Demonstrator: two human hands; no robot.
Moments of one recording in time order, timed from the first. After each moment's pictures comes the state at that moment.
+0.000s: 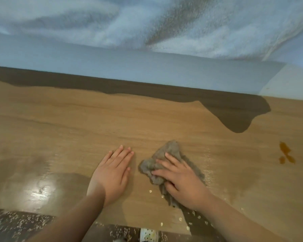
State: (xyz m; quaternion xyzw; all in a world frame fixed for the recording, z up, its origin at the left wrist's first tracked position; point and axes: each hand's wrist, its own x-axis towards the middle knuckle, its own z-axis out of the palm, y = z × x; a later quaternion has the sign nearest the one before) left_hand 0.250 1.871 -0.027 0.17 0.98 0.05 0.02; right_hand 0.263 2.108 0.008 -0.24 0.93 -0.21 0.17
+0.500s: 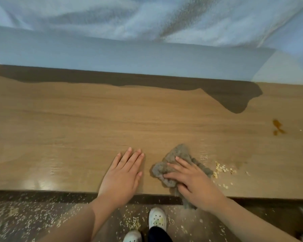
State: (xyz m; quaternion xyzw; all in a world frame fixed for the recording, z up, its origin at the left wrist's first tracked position) left_hand 0.306 1.836 -0.020 0.21 0.97 0.02 0.08; right_hand 0.339 2.070 0.020 -0.19 0.94 -0.20 0.19
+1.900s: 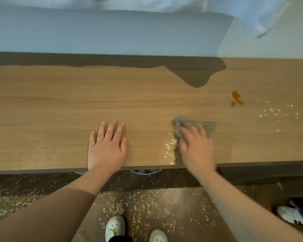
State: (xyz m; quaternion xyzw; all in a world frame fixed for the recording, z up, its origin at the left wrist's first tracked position) left_hand 0.318 1.947 -0.019 0.07 0.99 0.05 0.06; right_hand 0.366 2.178 -0.004 0.09 0.99 -0.14 -0.03
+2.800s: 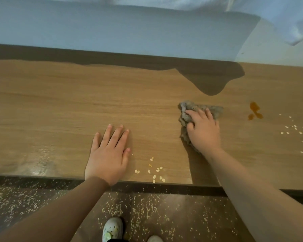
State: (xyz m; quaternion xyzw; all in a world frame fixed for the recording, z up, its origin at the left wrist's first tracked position) left_hand 0.312 1.942 -0.024 0.12 0.99 0.04 0.04; right_hand 0.267 2.200 -0.001 0.10 0.98 -0.16 0.02
